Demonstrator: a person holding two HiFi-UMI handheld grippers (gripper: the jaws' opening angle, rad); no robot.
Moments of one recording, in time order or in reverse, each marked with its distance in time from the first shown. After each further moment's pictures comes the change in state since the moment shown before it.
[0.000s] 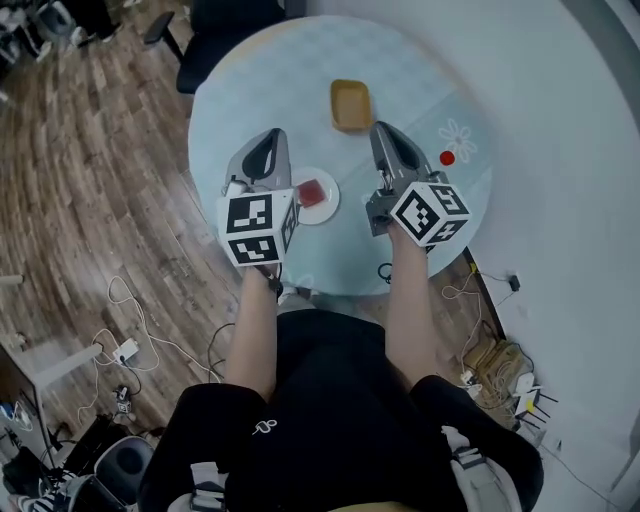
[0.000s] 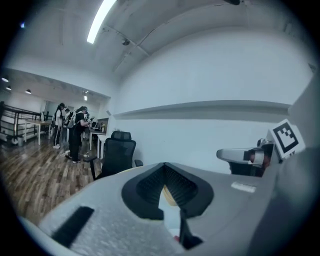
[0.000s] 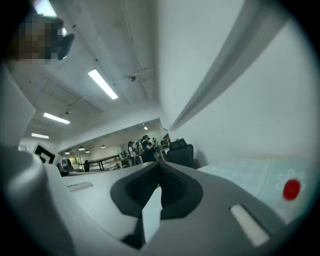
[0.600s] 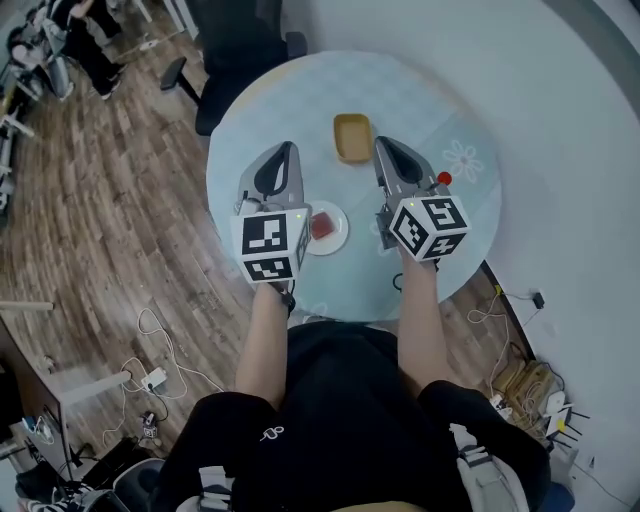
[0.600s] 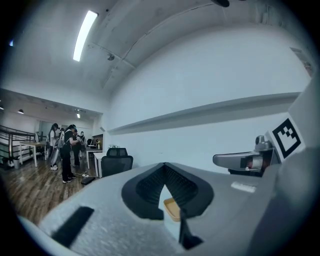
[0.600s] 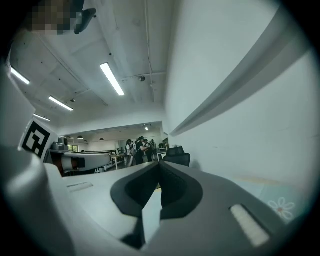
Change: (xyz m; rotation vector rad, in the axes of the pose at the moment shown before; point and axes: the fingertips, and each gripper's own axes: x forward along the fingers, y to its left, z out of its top) left arm 0.008 -0.051 0.064 0.159 -0.103 -0.020; right arm -0.015 -0.009 0.049 -0.182 -0.046 -0.022
